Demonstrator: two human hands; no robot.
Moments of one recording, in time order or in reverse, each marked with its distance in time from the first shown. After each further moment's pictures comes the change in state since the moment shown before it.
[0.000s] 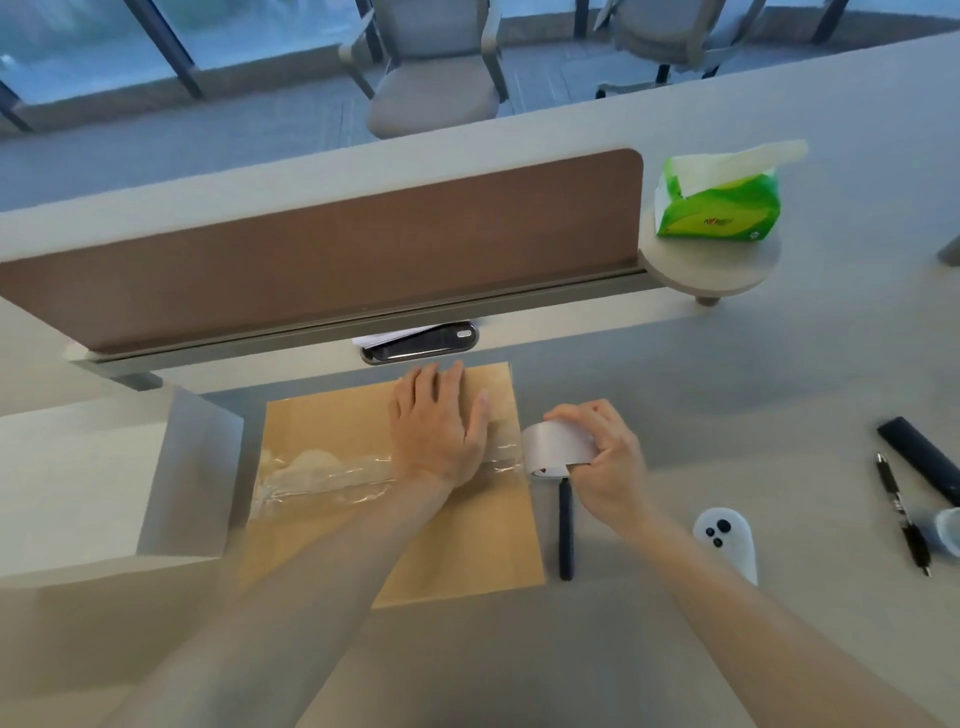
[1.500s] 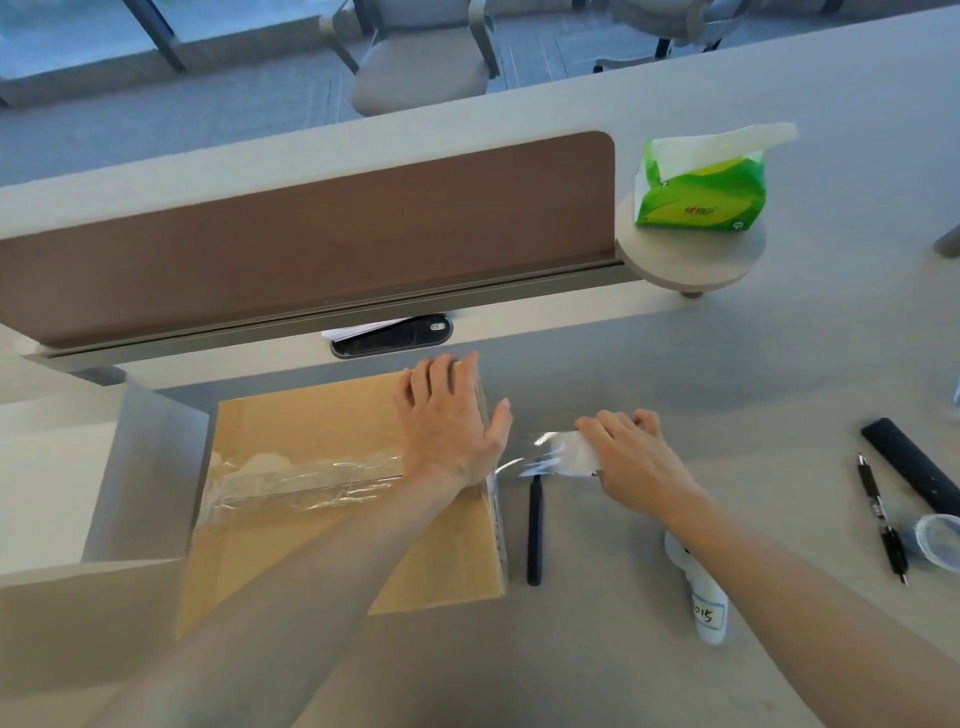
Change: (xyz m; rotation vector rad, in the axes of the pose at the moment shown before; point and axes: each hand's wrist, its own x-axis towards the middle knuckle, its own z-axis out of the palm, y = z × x) left_hand 0.007 0.060 0.009 0.069 -0.044 0.060; right_hand 0.026 0.096 -0.052 -0.909 -0.463 -0.193
